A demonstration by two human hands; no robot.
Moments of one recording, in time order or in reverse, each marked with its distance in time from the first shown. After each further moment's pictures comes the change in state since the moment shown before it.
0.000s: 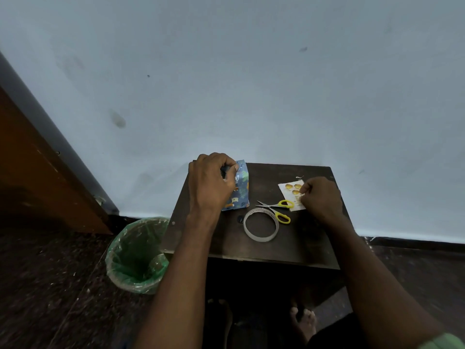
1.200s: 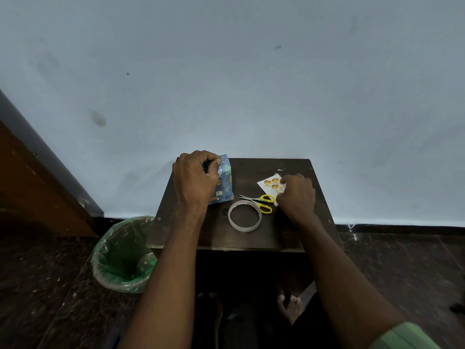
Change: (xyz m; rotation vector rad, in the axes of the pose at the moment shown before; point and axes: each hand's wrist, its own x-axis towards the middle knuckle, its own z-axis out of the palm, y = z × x) left_hand -0.008 0.011 0.002 -0.096 0.057 -0.077; right_hand -0.036 -0.013 0.001 -0.196 0.106 -0.055
